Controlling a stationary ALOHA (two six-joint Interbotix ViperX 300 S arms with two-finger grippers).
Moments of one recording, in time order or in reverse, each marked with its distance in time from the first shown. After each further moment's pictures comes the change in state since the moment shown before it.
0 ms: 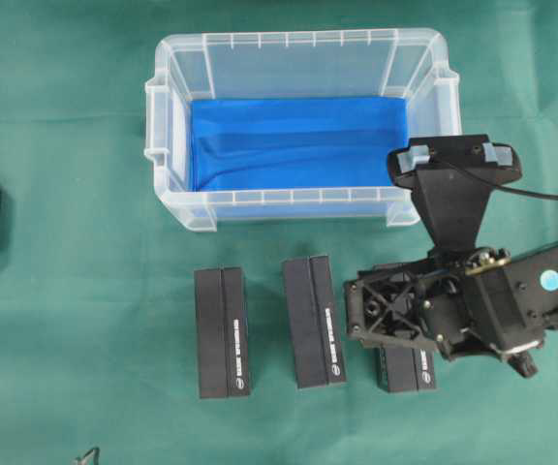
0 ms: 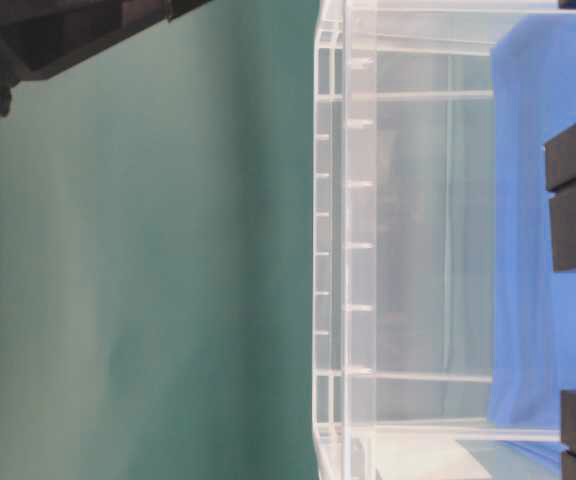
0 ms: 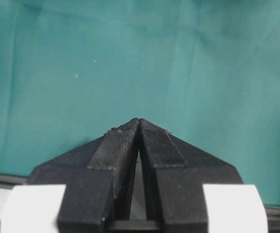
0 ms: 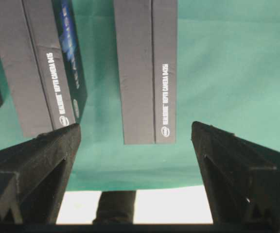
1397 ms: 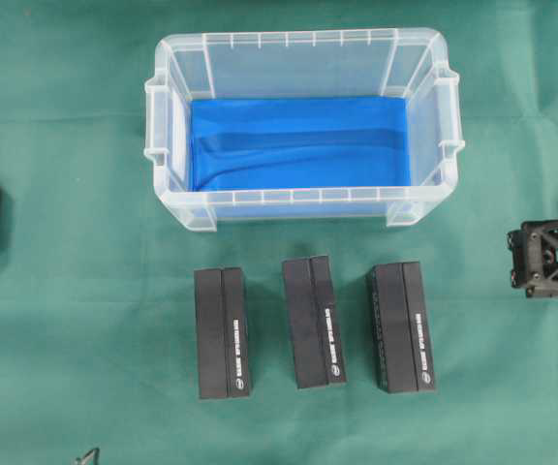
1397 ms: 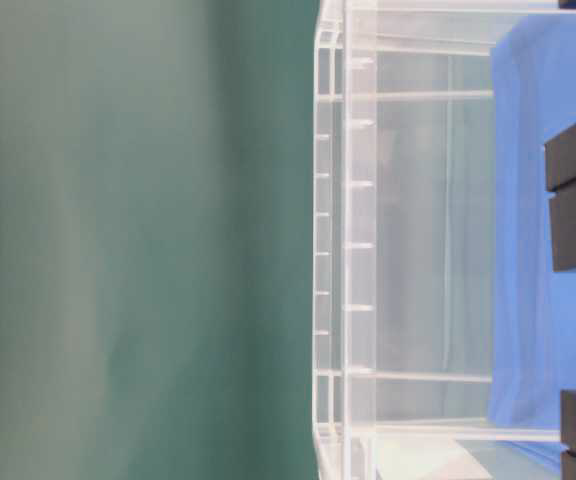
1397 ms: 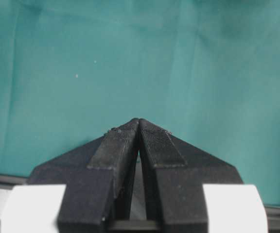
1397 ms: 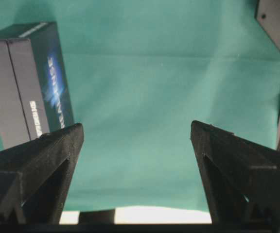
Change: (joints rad) left arm 0.002 0.000 0.000 0.000 0.000 0.005; right arm 0.069 -0.451 0.442 -0.046 0.006 0.081
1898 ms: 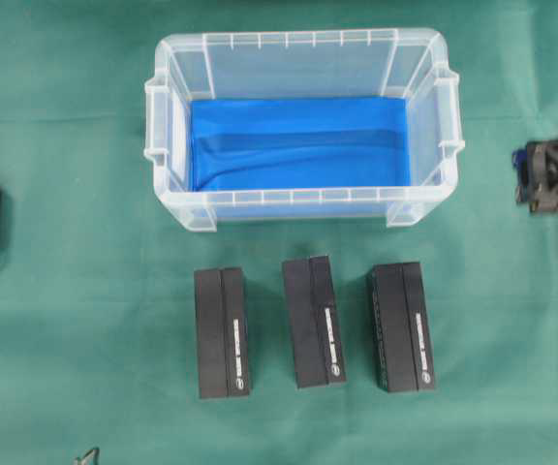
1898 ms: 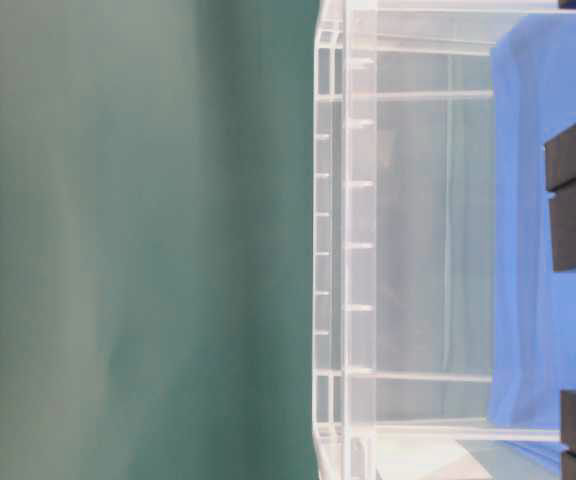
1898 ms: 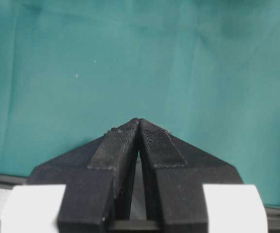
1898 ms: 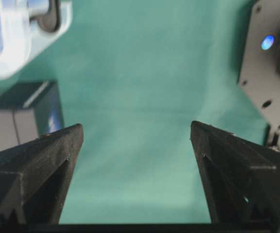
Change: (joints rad) left arm 0.000 0.000 0.000 0.000 0.000 -0.003; right arm -0.290 -0.089 0.054 -0.021 0.000 -0.304
